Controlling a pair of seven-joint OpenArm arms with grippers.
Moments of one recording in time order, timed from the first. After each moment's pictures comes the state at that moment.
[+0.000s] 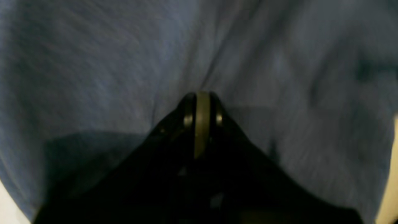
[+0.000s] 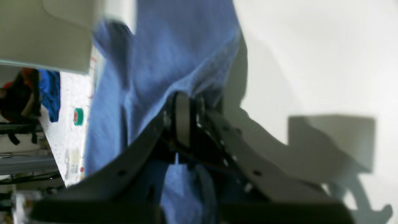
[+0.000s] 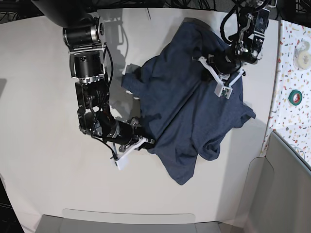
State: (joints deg) left arm 17.0 -22.5 8.8 101.2 -31.4 -2.9 48.5; right arm 27.3 -1.2 -1.6 61.7 42.9 11.1 -52.7
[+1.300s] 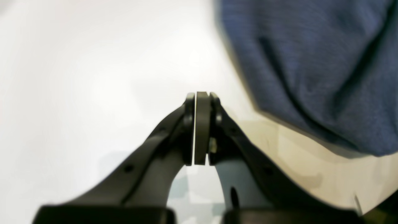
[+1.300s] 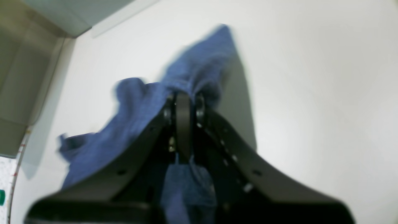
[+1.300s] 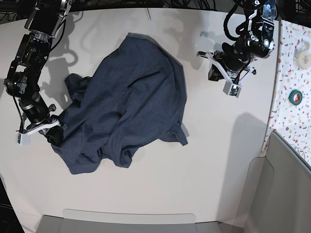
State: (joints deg) left arm 18.8 -21.3 0.5 116.8 -30.5 -2.7 57.5; right arm 6.4 13.4 22.8 99.5 42.1 10.2 -51.7
